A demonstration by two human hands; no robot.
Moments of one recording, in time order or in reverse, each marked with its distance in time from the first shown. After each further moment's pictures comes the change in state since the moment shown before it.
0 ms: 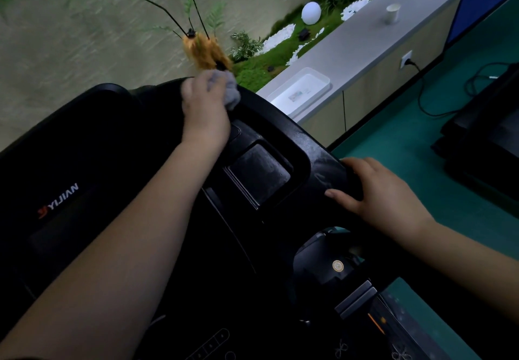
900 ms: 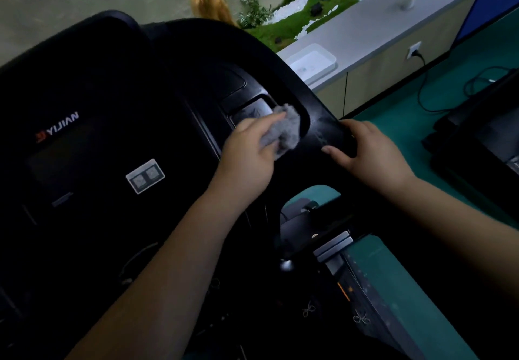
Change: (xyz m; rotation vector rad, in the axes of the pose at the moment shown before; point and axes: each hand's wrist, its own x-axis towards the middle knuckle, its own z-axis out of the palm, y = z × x) left_hand -0.160 0.064 -0.039 -0.591 -0.299 -0.139; right_hand -0.002 0.001 -0.001 0.020 0.005 -0.012
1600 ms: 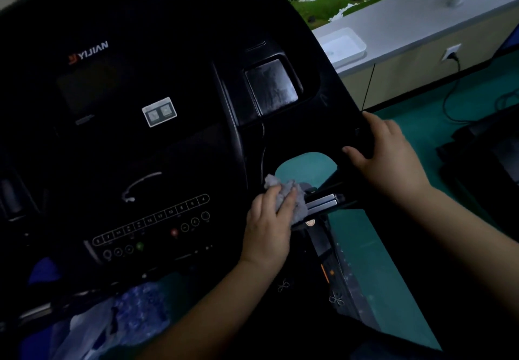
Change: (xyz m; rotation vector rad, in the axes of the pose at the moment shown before) left_hand -0.177 -0.042 0.123 0.446 0.050 -0.061; right_hand -0.058 0.017 -0.017 -0.015 -0.040 -0.054
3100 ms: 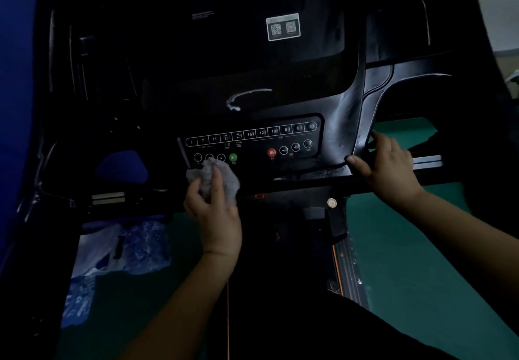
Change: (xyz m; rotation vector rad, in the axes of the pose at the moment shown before) left_hand -0.168 -0.167 -0.036 -0.104 0.485 -0.630; right_hand -0.085 -0.091 0.135 -0.208 -0.128 -0.213
